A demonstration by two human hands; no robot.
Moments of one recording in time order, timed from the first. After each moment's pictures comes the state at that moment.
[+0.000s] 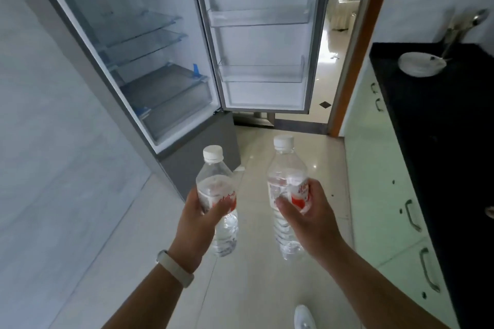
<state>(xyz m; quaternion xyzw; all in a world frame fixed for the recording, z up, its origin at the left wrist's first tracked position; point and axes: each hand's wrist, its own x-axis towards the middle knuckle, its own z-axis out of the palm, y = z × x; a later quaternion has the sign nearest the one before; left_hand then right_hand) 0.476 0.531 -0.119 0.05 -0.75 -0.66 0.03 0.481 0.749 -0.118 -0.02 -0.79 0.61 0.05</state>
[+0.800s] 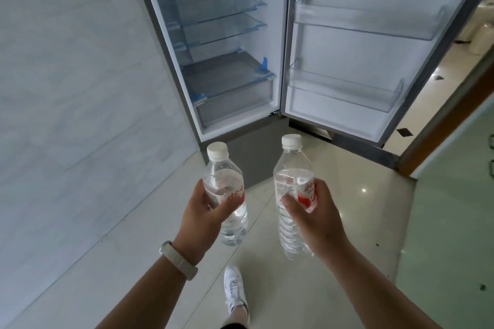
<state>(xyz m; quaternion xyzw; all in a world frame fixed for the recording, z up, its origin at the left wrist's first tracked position) 0.373 0.500 -0.124 0.16 -0.74 -0.63 0.15 0.301 0.707 -0.132 0.10 -0.79 0.60 -0.07</state>
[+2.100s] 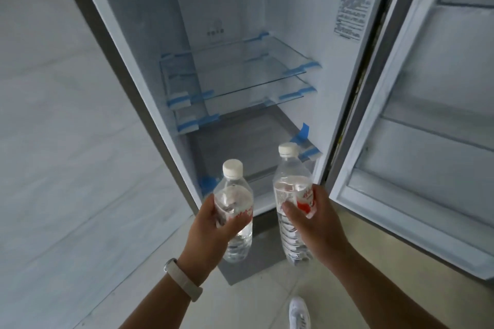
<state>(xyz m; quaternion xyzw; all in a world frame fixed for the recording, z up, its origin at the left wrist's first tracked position) 0.014 0.273 -0.123 0.23 -0.74 -0.61 0.14 -0.088 0.460 -0.118 0.16 -0.77 0.60 -0.13</state>
